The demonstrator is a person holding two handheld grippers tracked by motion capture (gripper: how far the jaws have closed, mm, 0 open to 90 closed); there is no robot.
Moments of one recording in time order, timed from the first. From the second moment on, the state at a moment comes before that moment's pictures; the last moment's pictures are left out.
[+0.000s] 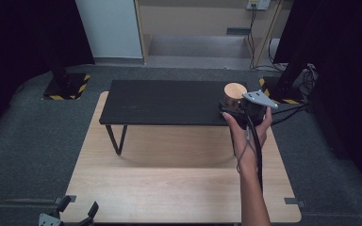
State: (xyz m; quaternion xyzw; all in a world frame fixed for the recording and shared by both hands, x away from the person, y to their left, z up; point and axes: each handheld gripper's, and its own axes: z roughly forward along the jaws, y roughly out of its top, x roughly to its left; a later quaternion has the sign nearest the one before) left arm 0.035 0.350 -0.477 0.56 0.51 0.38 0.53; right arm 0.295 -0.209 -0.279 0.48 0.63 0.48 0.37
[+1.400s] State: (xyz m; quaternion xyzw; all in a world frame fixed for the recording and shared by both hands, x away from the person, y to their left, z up) left arm 0.057 0.341 -0.472 0.57 0.50 0.37 0.54; right arm 0.124 -0.230 -0.433 0.50 0.57 0.52 0.40
